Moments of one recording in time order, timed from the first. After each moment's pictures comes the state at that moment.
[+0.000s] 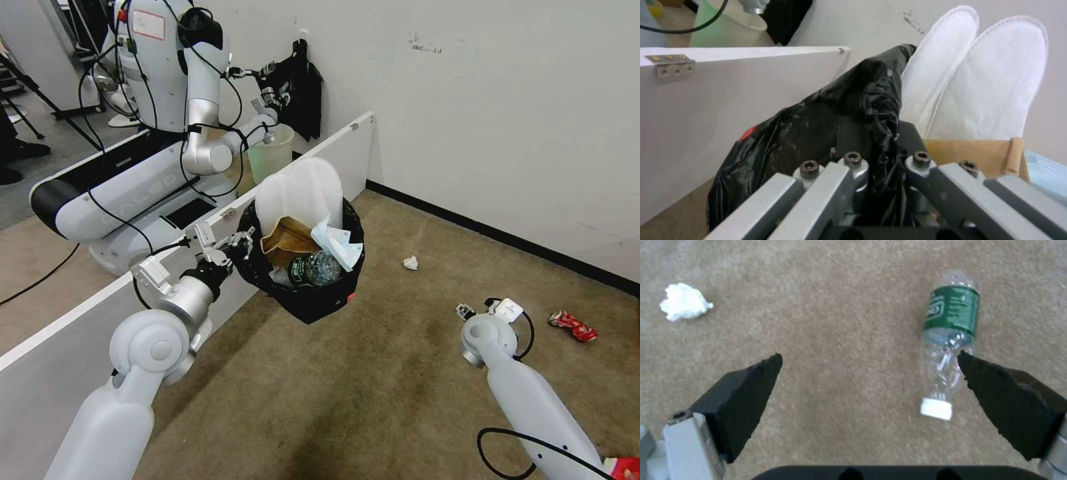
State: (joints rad) left arm 1.06 -1.12 -0.42 -2.12 -1.13 0.37 -0.22; right arm -0.87 1.10 0.32 1.40 1.18 -0.28 0.91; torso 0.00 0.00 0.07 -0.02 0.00
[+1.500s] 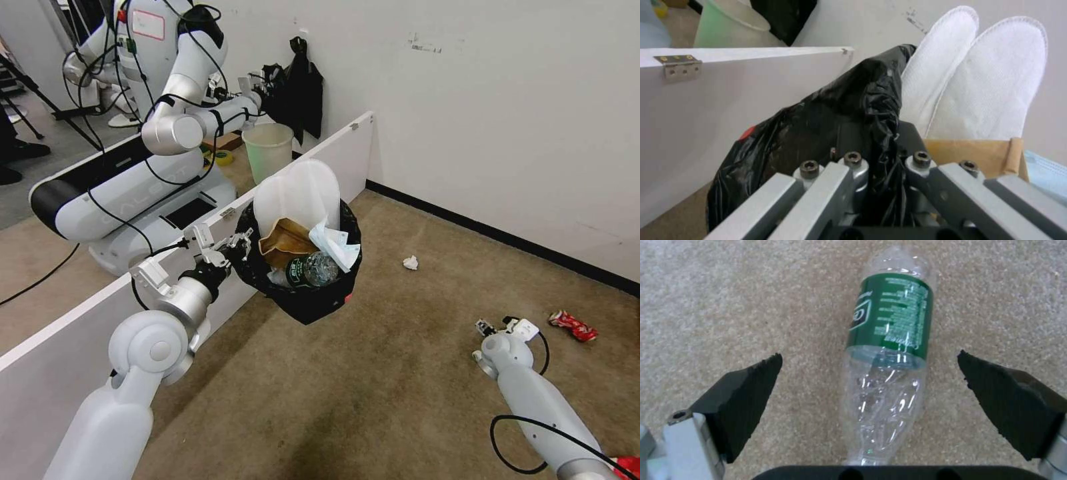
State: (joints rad) left arm 1.07 -1.12 -0.43 -2.11 -1.13 0.36 -0.21; right arm -0.80 1.10 0.37 0.98 1.09 -0.18 0.60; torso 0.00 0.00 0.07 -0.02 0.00
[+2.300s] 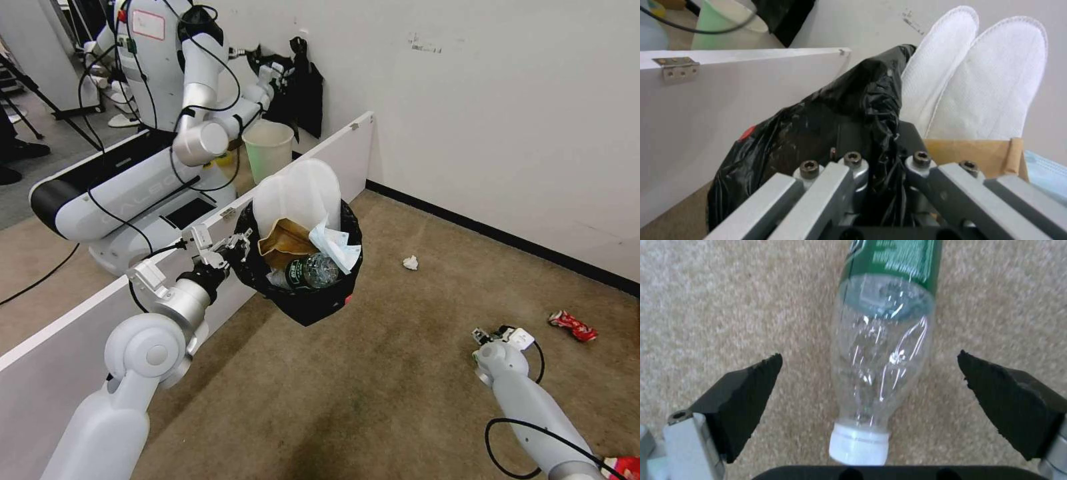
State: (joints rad) left arm 1.08 -1.11 -0.44 -2.13 -1.14 0.36 -0.21; right arm -0.81 1.15 0.37 0.92 1.06 -0.17 0.57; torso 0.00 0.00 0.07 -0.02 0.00
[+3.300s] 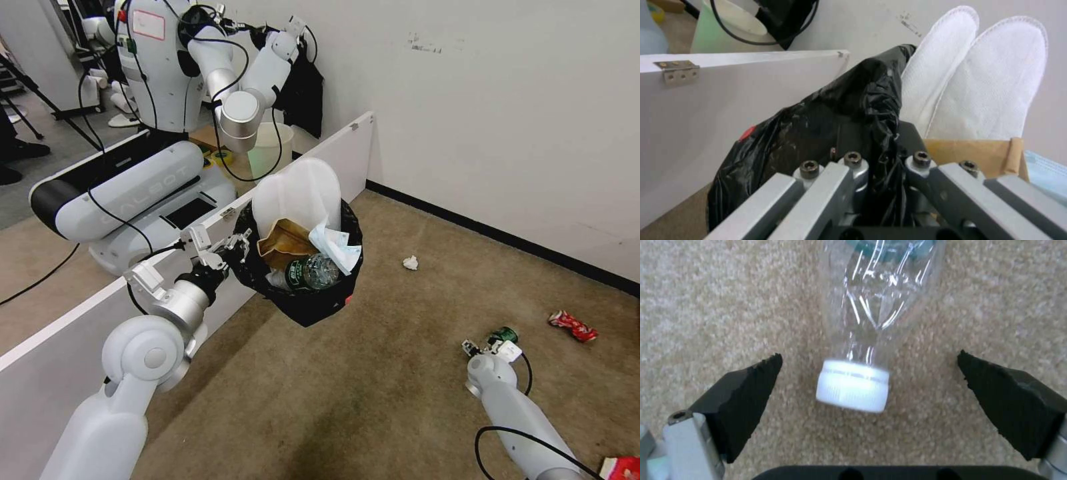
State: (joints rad) left arm 1.10 -1.11 -0.45 -2.15 -1.13 0.36 -0.21; right arm -0.83 1.19 0.38 0.88 1.03 -0.15 0.53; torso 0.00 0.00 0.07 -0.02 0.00
